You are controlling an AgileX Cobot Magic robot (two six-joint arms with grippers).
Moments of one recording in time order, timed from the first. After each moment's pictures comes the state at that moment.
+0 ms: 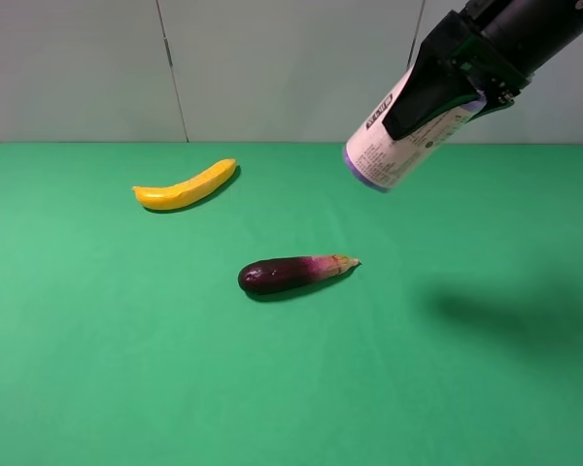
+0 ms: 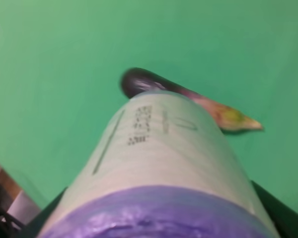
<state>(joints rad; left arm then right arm) 0.02 0.01 -0.50 -0.14 1.06 0.22 0.24 1.52 -1.37 0.60 1.22 -0.48</state>
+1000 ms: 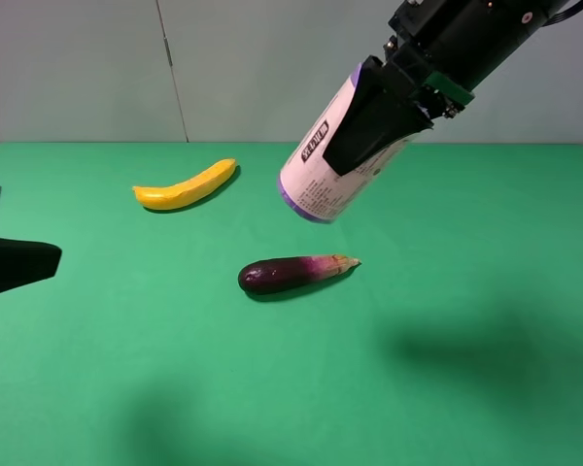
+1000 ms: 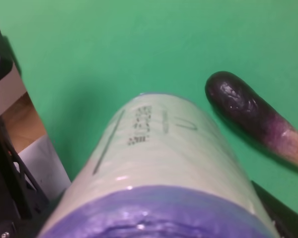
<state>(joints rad) -0.03 0.69 -0.52 -0.70 0.77 0.99 0.45 1.52 -1.37 0.60 1.21 -0.59</state>
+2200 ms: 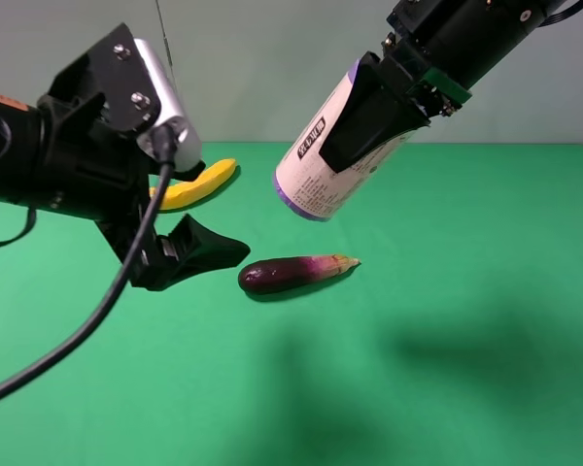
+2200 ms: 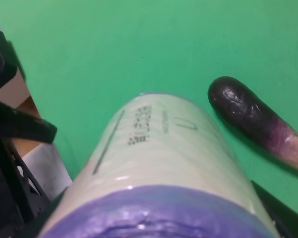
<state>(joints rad) -0.67 1.21 -0.69 -0.73 0.27 1.11 0.45 1.52 -1.37 0.62 1.21 -0.60</state>
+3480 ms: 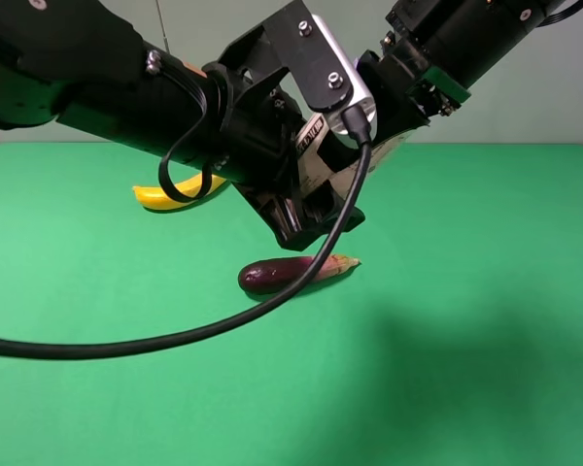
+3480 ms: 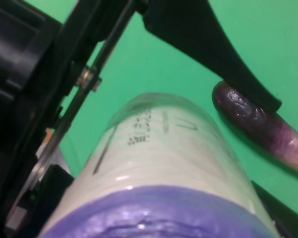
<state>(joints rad) -0.84 1.52 -0.98 -0.73 0.16 1.15 0.45 1.52 -1.37 0.63 1.21 -0.61</state>
